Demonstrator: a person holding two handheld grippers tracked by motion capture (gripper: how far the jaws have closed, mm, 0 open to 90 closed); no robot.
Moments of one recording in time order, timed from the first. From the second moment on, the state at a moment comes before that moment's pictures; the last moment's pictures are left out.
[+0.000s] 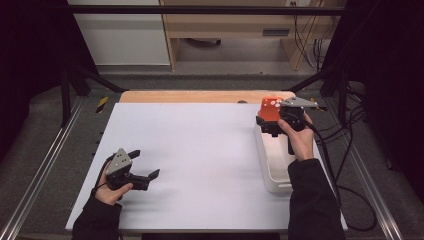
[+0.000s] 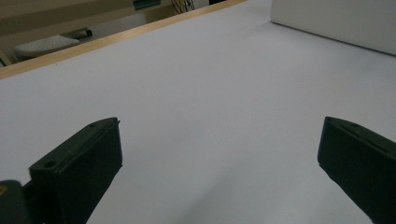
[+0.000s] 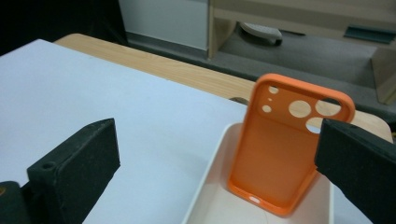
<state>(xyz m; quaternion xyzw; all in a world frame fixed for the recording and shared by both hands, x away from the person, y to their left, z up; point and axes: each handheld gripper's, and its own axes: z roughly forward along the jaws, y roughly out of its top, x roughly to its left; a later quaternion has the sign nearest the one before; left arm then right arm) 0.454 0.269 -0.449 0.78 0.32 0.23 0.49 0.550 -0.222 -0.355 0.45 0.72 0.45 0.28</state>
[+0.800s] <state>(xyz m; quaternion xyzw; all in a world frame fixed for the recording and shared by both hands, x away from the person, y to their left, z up) 0.454 0.268 -0.449 0.78 0.32 0.23 0.49 0.476 -0.225 -0.369 0.31 0.76 0.52 0.25</state>
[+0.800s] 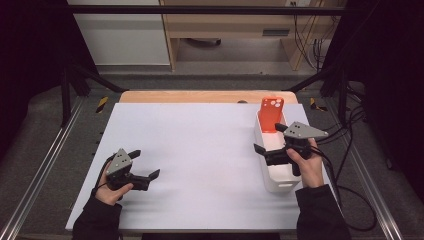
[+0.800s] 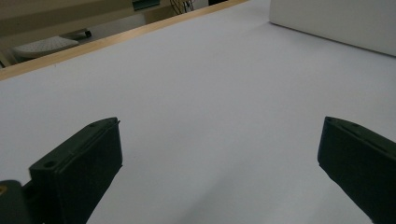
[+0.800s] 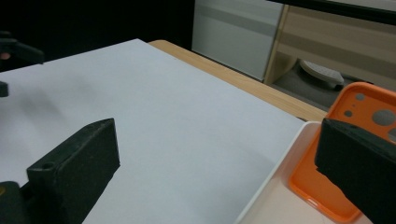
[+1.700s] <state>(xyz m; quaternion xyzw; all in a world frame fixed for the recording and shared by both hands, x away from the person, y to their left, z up) 0.452 0.265 -0.447 0.77 0.31 0.23 0.50 0.434 -0.271 -0.409 0.28 0.74 0.57 0.21</state>
